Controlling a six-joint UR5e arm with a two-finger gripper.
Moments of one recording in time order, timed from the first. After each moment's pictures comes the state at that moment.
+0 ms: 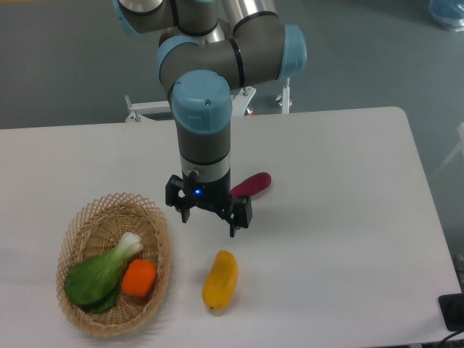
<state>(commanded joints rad) 2.27 -1.86 -1.57 -1.06 1.51 0.64</state>
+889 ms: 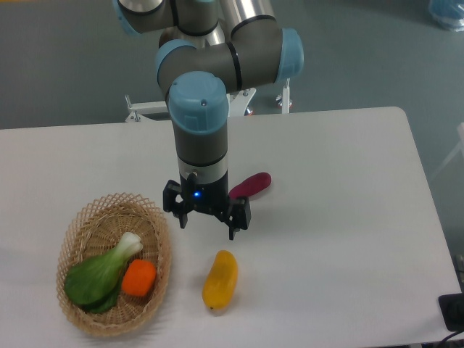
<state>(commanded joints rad) 2.25 -1.88 -1.58 -1.00 1.50 0.52</state>
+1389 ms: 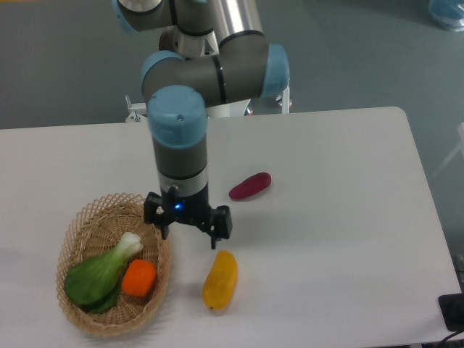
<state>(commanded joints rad) 2.16 -1.93 -1.54 -1.00 1.51 0.38</state>
